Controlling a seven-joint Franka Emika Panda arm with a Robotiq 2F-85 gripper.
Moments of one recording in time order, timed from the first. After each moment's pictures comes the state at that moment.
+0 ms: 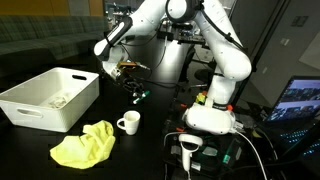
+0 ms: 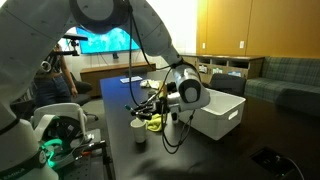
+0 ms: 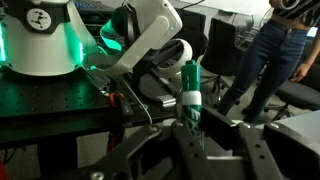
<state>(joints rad) -0.03 0.77 0.04 -1.71 0.46 1.19 0.12</state>
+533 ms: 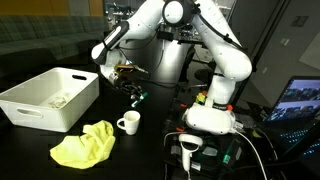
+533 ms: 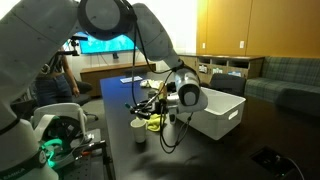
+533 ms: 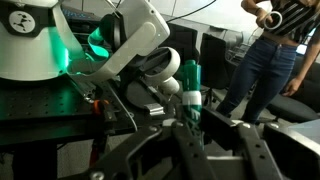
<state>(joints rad) -0.01 0.83 0.04 -1.66 0.52 1.14 0.12</state>
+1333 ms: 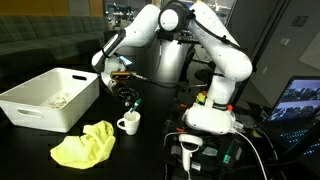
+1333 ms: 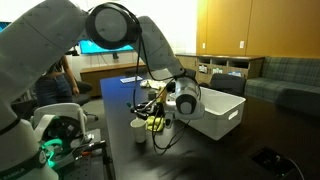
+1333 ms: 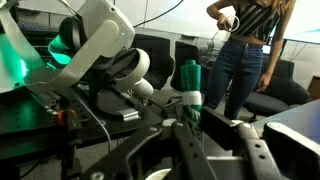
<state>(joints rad) 0.01 0.91 0.03 -1.64 0.68 1.15 0.22</state>
